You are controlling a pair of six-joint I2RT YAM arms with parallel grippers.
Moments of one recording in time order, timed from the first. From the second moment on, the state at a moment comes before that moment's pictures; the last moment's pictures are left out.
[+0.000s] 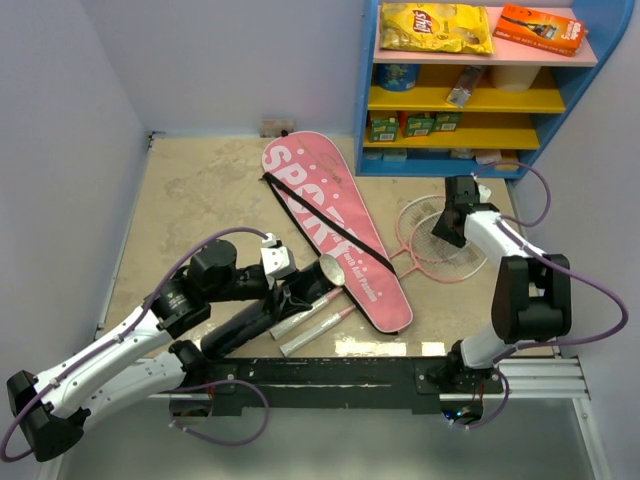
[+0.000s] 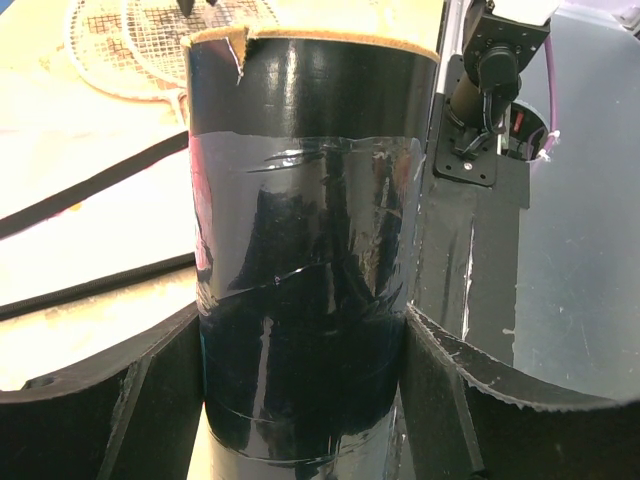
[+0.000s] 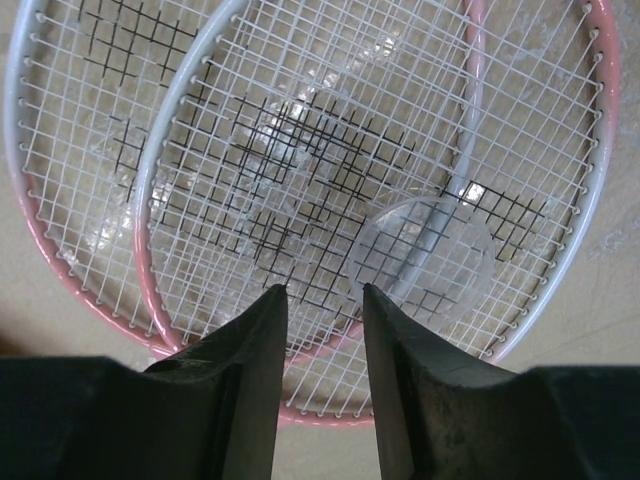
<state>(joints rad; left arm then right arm) -0.81 0.76 0.69 -0.26 0.51 0.06 0.04 1.55 1.01 -0.49 0.30 0.55</state>
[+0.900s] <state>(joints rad) -0.81 0.76 0.69 -0.26 0.49 0.06 0.01 1.64 0.94 -0.37 0.28 0.56</state>
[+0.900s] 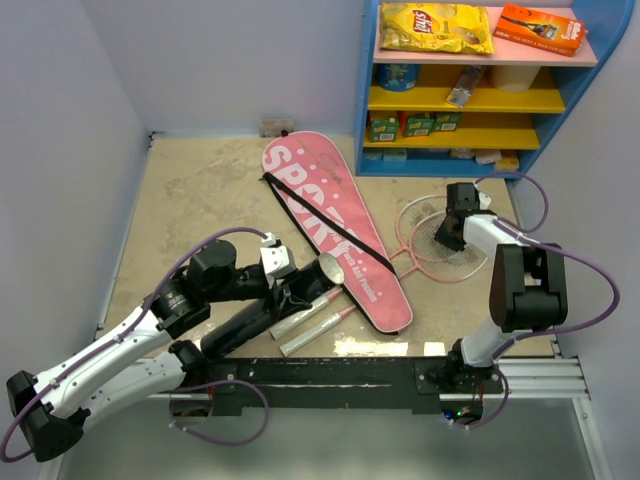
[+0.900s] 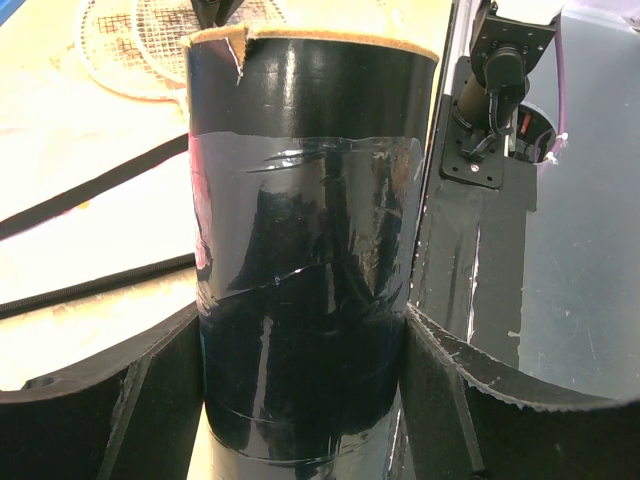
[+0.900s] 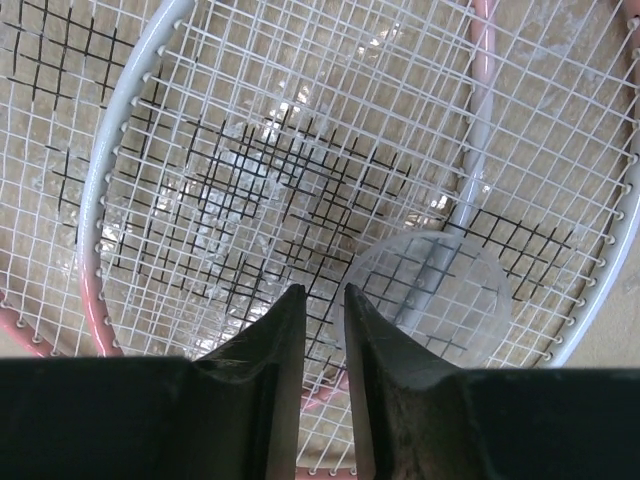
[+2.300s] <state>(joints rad) -0.81 0.79 0.69 -0.26 0.52 0.06 0.02 1.06 1.05 -0.63 -0.13 0.46</state>
